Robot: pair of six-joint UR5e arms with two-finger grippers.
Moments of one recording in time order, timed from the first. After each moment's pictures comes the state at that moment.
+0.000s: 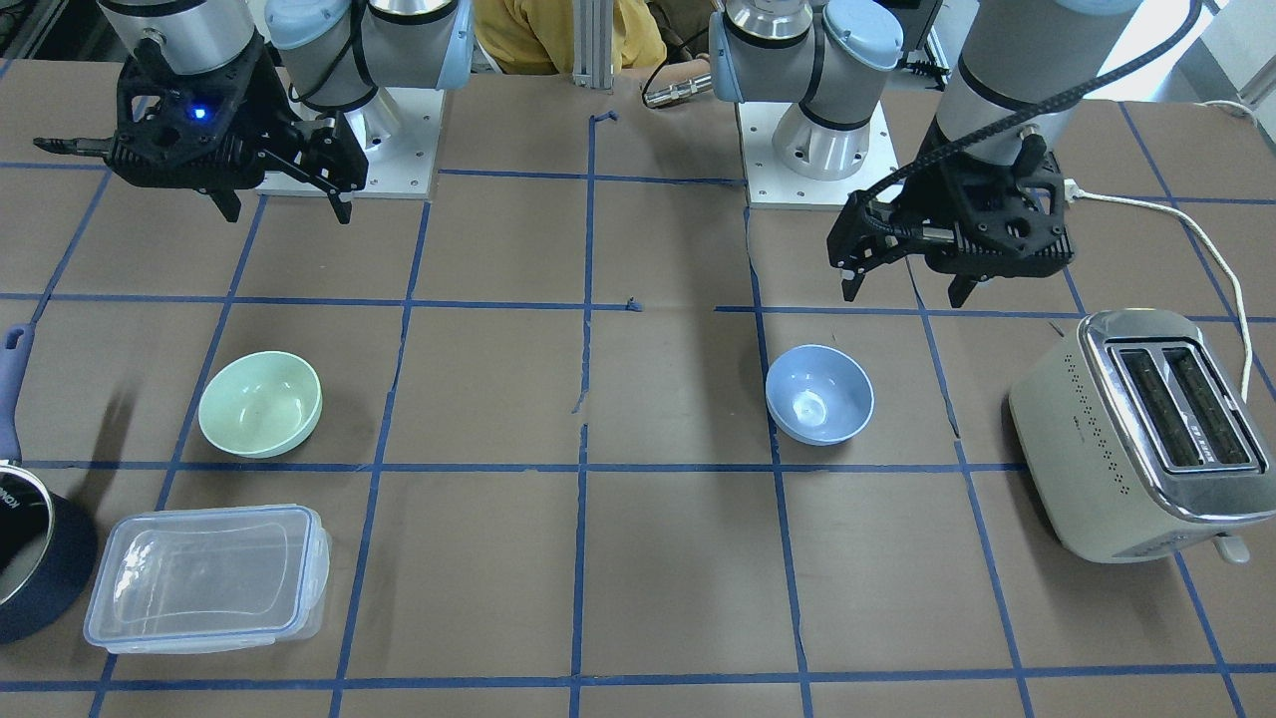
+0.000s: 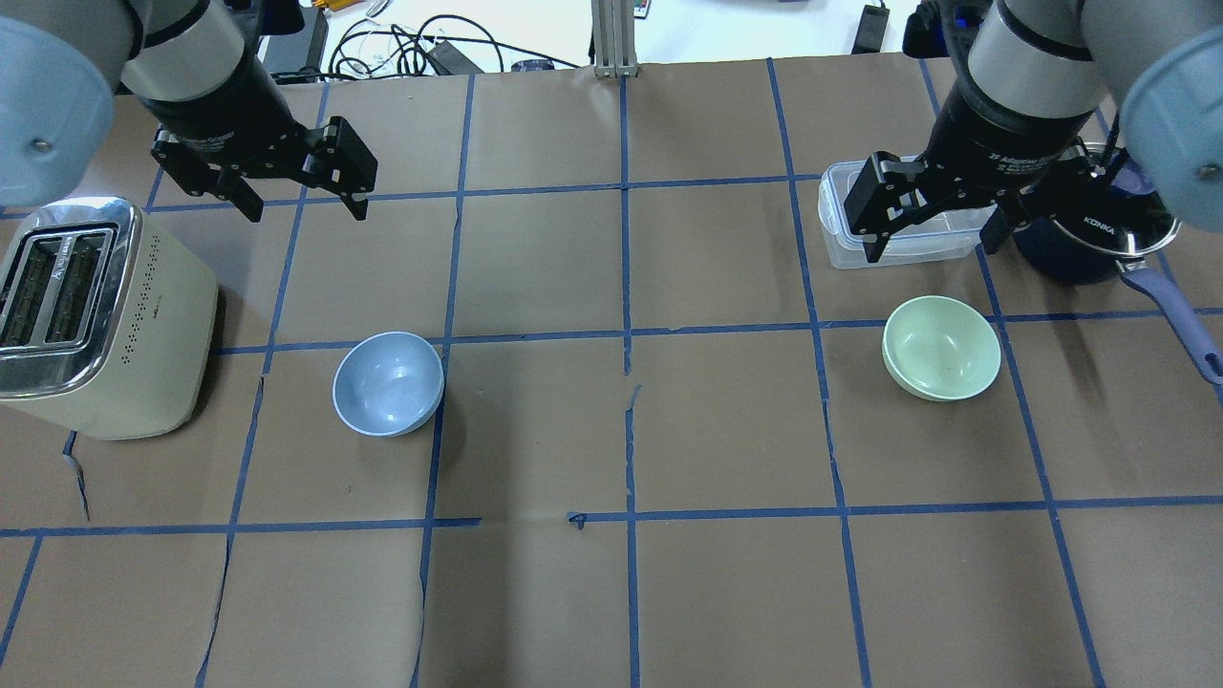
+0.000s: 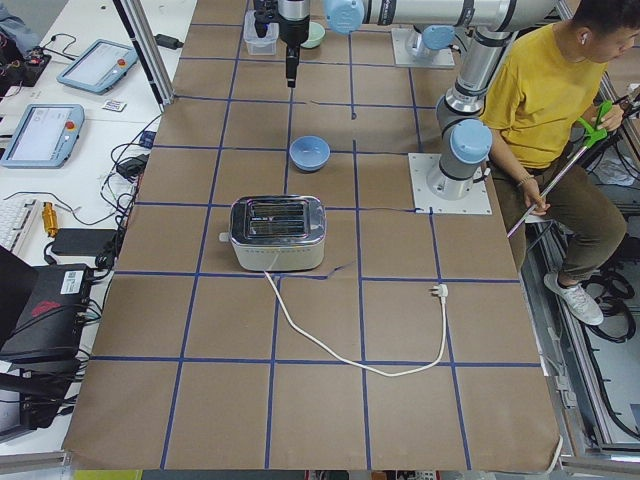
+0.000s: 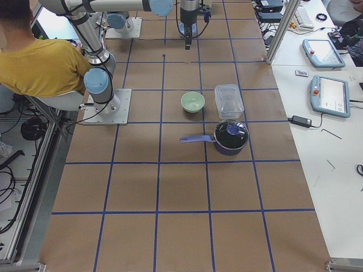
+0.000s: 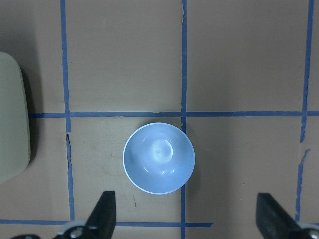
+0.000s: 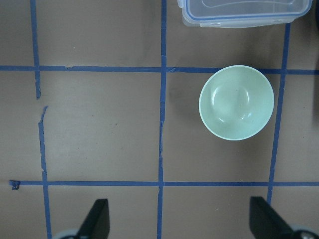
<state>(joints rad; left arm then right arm) -1.50 -1.60 -1.58 -1.51 1.64 0.16 1.56 -1.65 1.62 -1.52 -1.59 -0.03</state>
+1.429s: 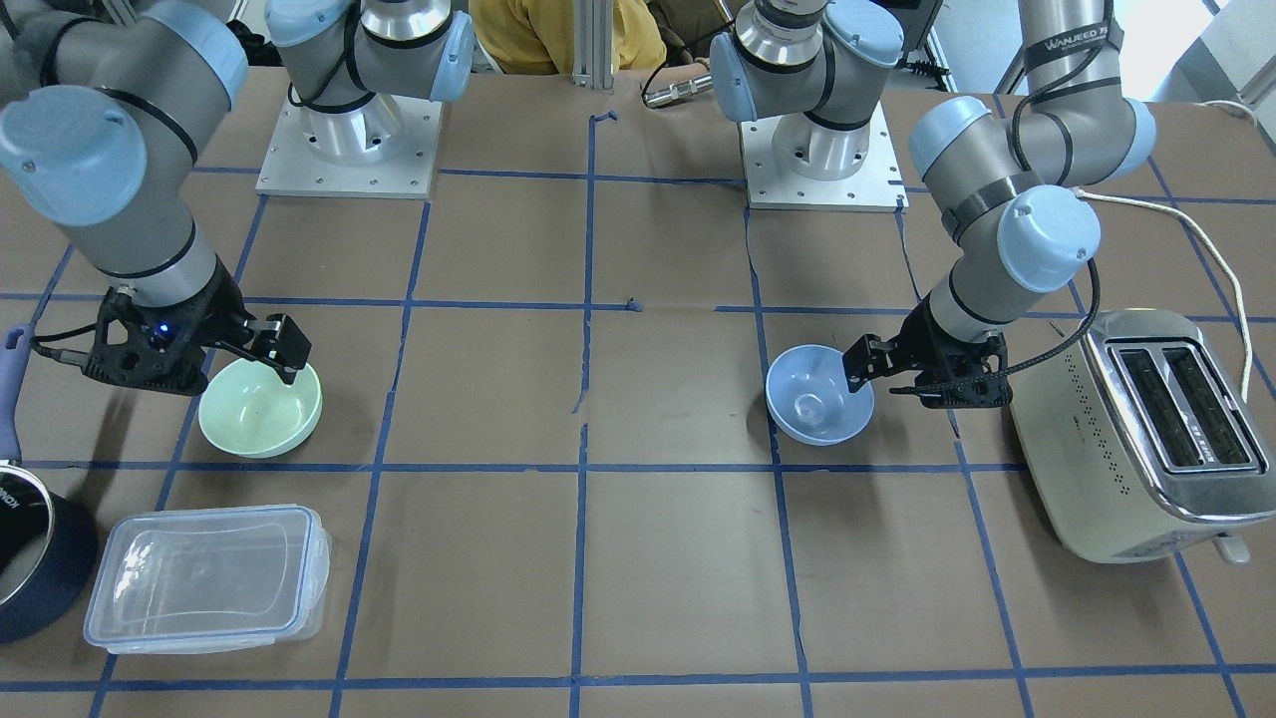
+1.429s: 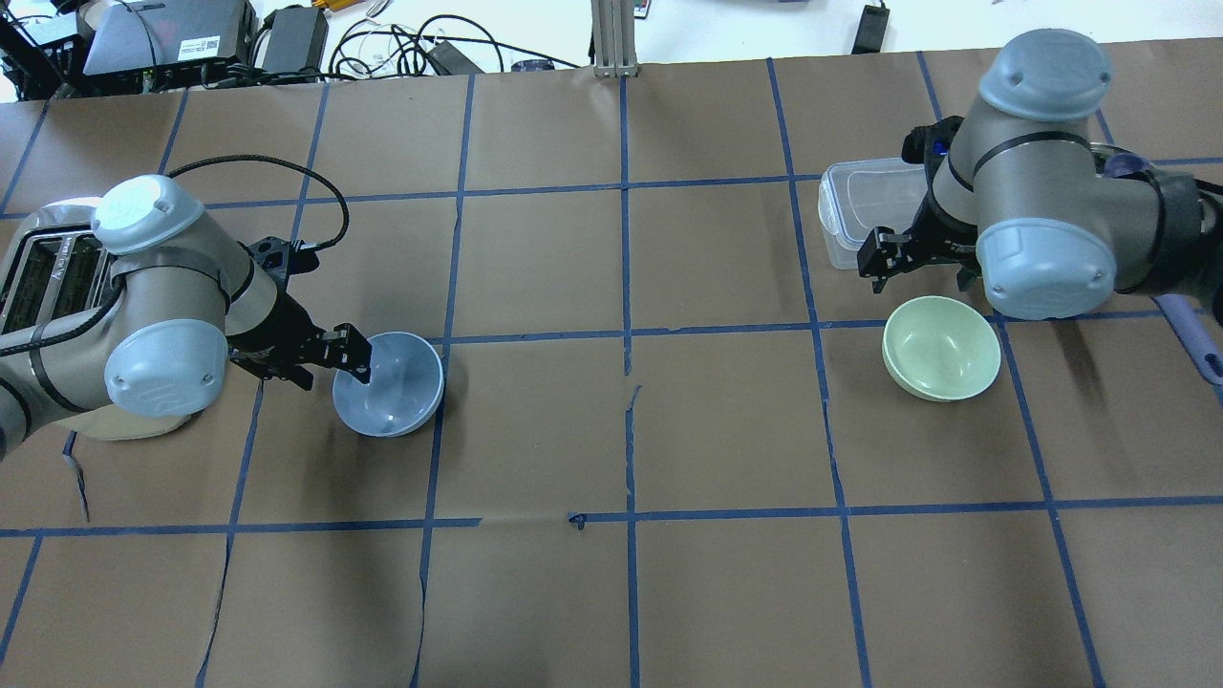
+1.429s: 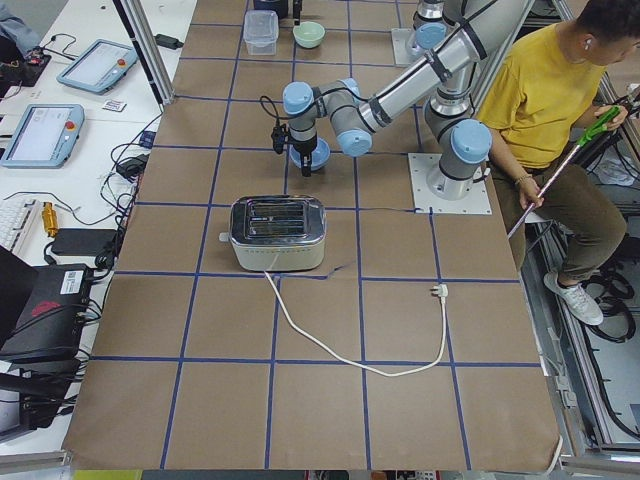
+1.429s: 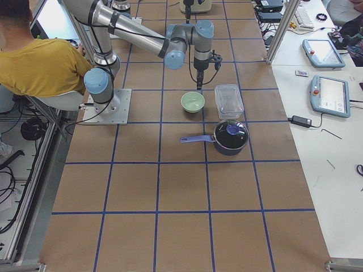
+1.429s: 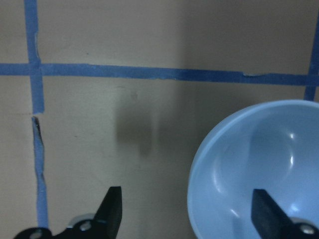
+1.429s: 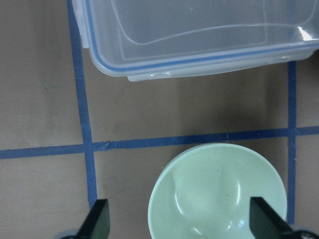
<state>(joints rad) -1.29 -1.78 -2.08 -0.98 1.51 0.27 1.44 -1.37 1.91 -2.15 -1.63 -0.10</state>
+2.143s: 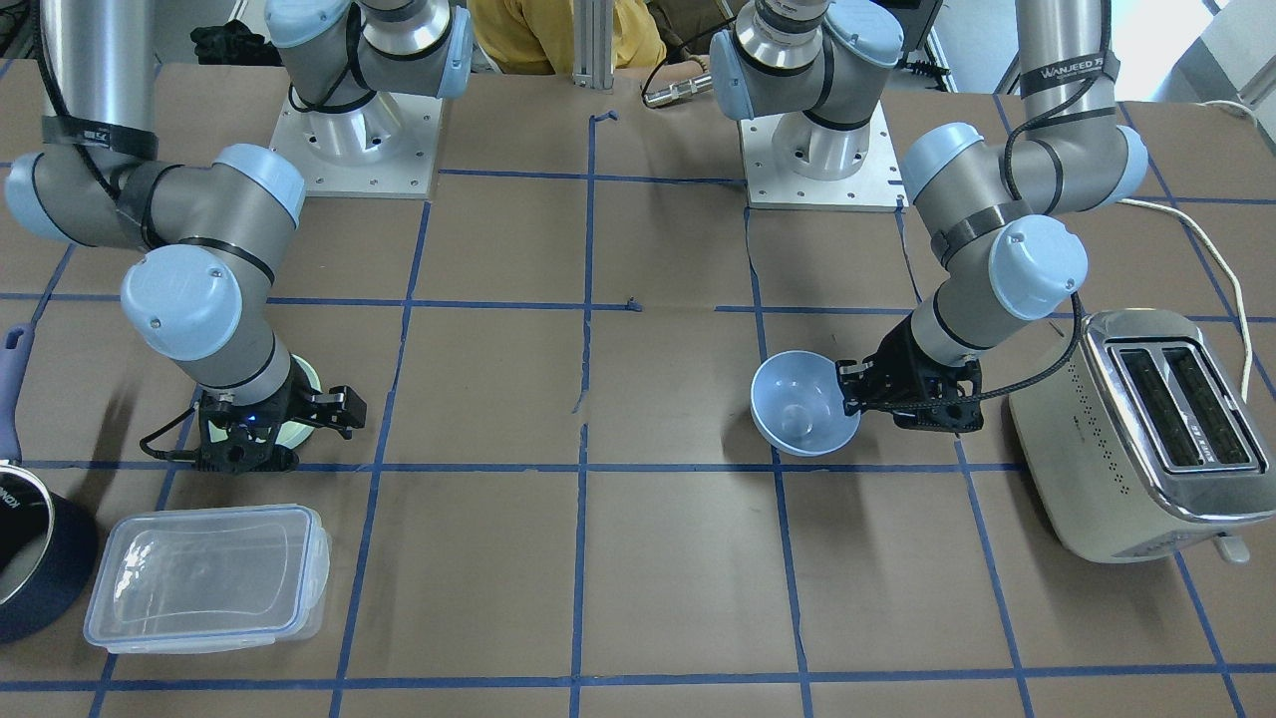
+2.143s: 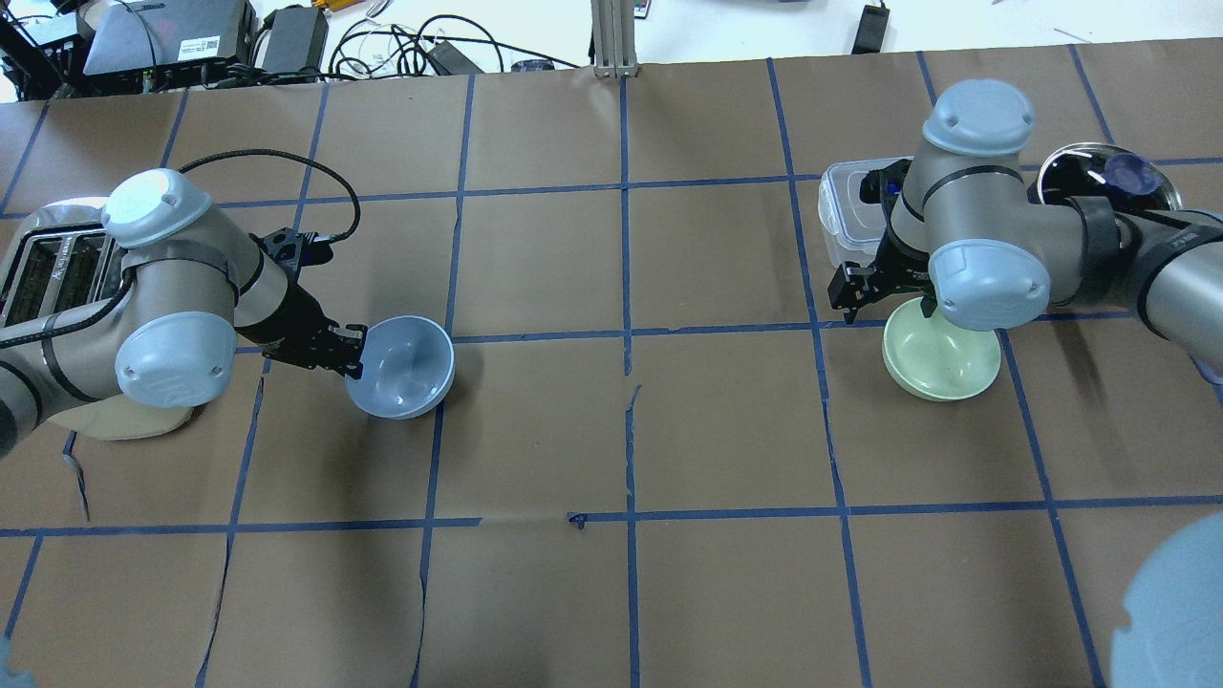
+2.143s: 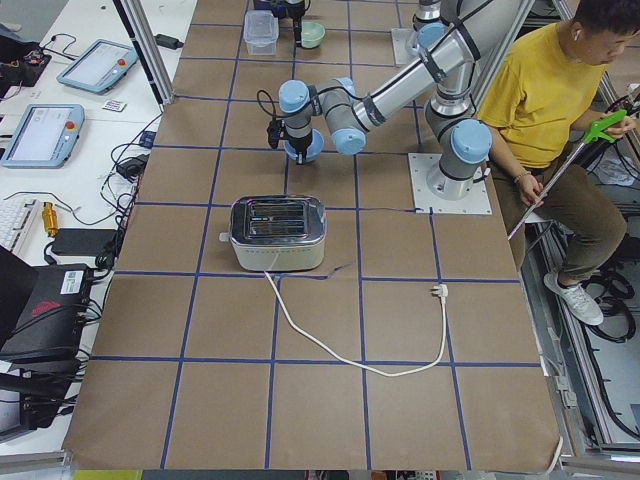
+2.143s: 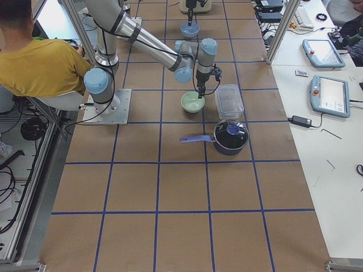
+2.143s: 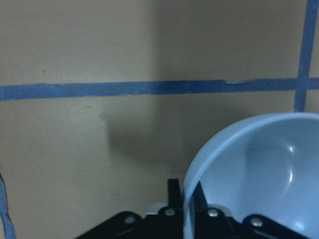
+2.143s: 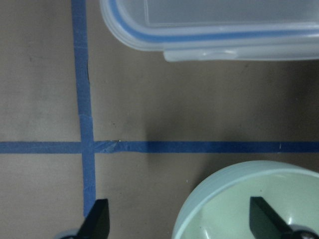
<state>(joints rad) -1.34 -1.78 -2.03 -1.02 1.43 0.22 1.46 -1.24 1.92 -2.18 -1.63 -0.14</state>
